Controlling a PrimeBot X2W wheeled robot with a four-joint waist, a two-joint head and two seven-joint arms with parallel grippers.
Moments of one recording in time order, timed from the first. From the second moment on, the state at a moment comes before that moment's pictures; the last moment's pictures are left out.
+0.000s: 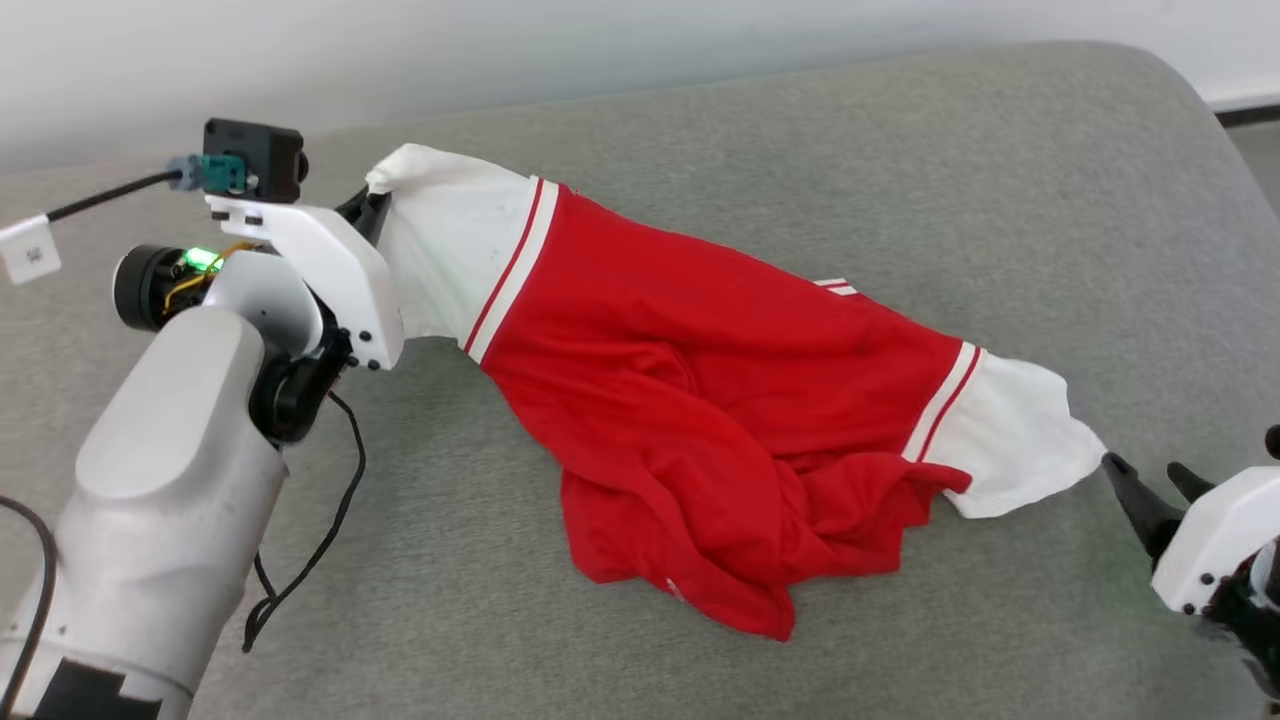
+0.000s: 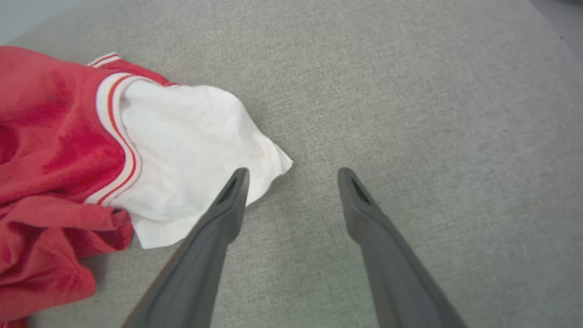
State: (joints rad) left arm -0.86 0.40 -0.51 0.67 -0.67 -0.05 0.17; right arm -0.21 -0.29 -0.11 0.26 0.50 0.13 0.45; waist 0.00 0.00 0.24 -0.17
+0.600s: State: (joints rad) left arm -0.77 0.46 -0.51 0.24 -0.66 0.06 0.25; right arm -0.45 -0.38 -0.02 0.44 0.59 0.13 0.79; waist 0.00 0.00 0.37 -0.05
